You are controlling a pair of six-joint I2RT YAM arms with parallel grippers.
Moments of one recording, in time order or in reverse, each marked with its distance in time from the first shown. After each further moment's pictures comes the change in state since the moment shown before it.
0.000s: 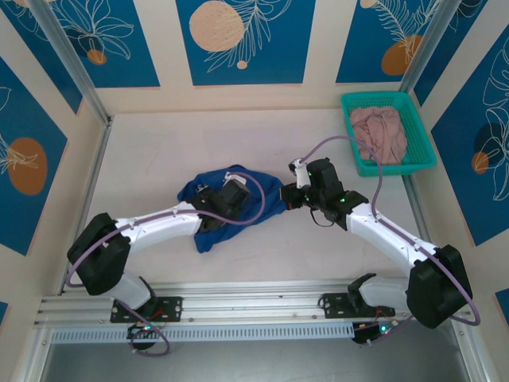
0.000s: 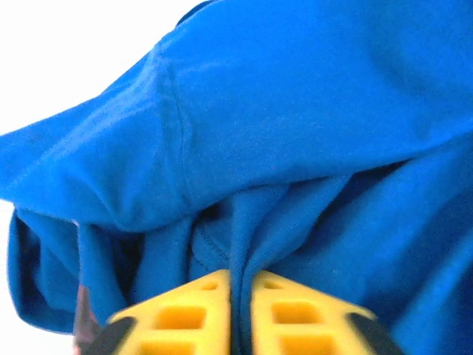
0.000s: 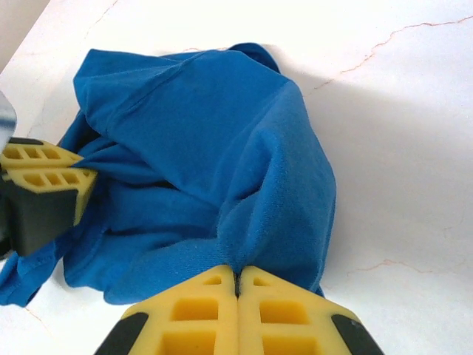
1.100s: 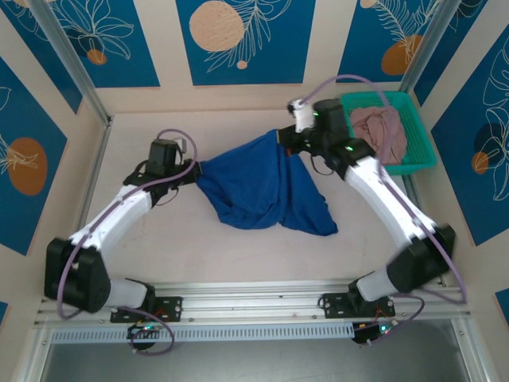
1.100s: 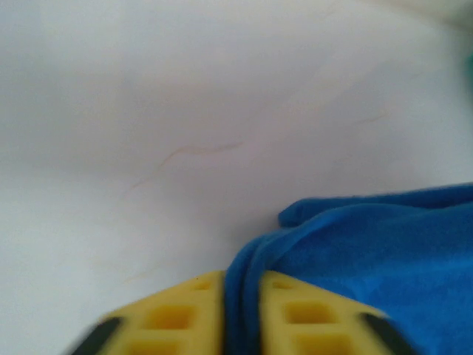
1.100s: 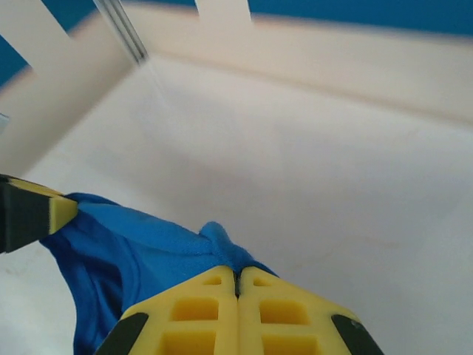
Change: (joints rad) left arm 0.547 -0.143 0.034 0.020 0.533 -0.186; right arm -0.092 0.307 0.636 -0.200 -0.052 -0.172
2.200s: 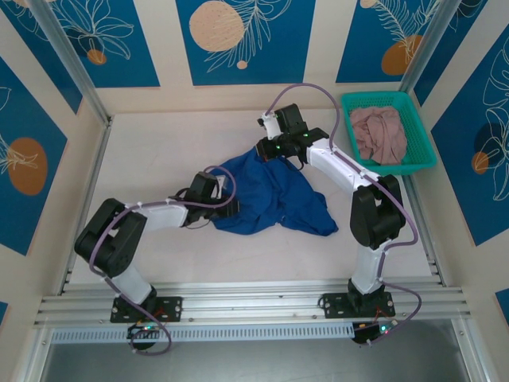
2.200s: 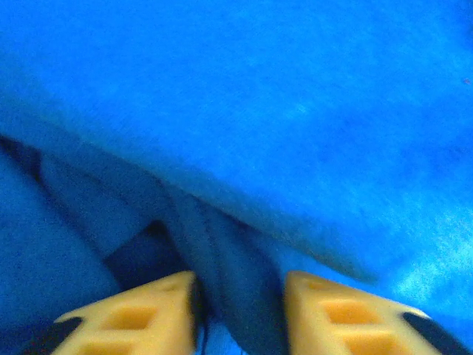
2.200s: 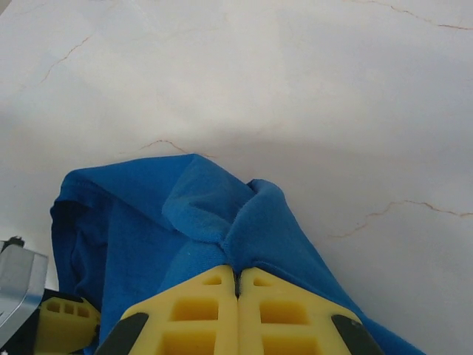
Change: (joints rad) left arm -0.244 0.280 -0.236 0.436 0.217 -0.101; right arm 0.055 0.359 0.162 -0.046 0.022 -0.024
